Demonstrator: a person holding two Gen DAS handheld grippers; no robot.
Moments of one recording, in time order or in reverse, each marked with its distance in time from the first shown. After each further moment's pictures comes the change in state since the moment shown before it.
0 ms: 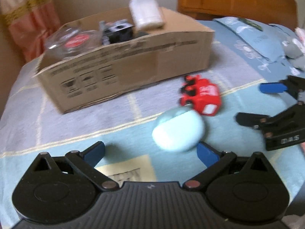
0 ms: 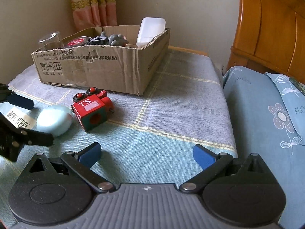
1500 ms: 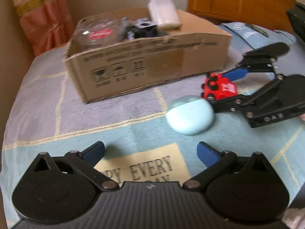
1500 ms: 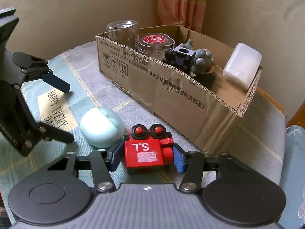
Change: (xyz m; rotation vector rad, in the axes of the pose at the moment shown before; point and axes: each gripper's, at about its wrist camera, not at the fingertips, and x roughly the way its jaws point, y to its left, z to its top) left arm -0.008 0.022 -0.008 0.001 -0.017 -0.002; right arm 0.038 0.047 0.059 -0.404 0.054 0.324
